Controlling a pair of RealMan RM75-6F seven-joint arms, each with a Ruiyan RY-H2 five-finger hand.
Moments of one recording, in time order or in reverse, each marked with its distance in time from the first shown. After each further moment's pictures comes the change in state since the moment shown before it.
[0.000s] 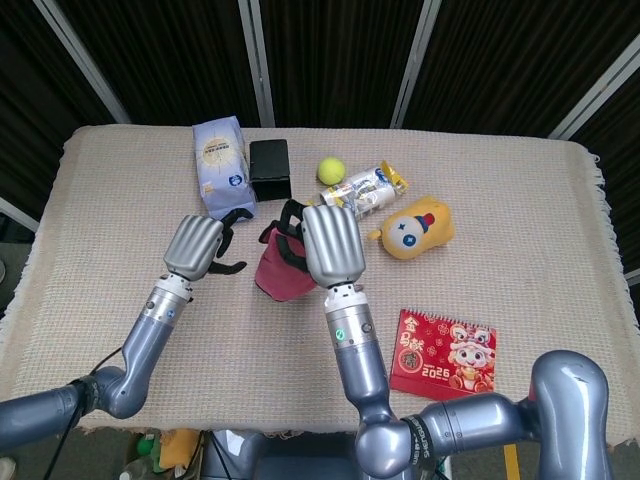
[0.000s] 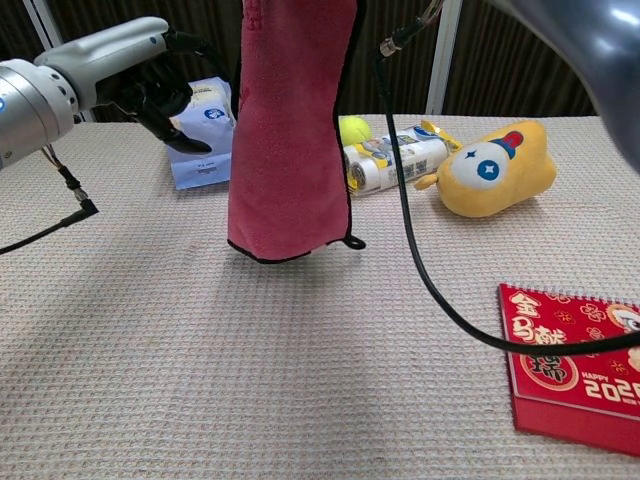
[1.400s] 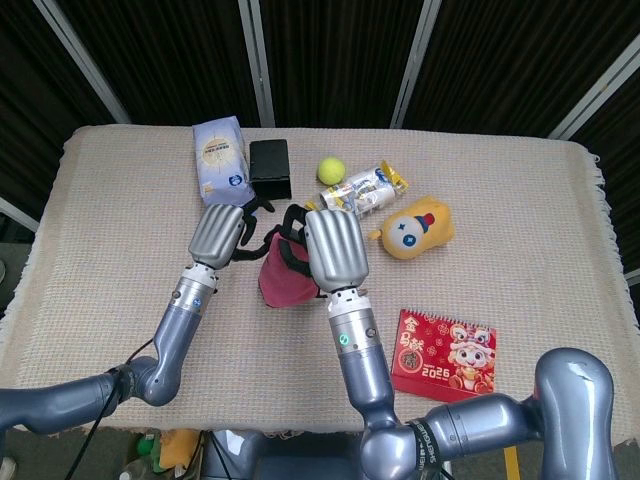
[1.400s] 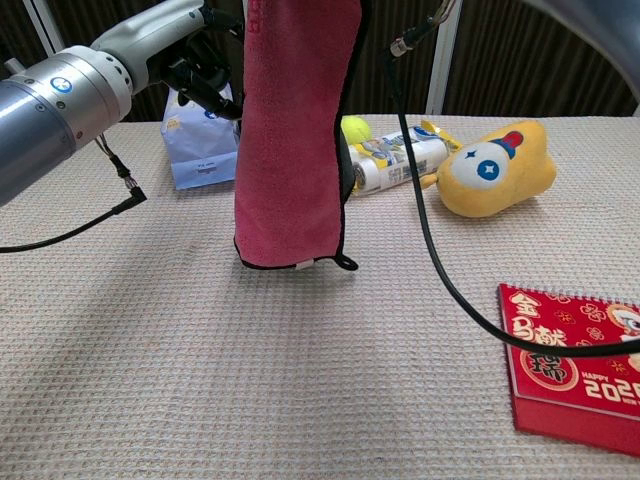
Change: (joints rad) left arm -0.092 -0.122 -0.059 0.091 -0.067 0.030 -0.059; right arm 0.010 0.029 -0.025 -0.049 0.028 0.036 0.014
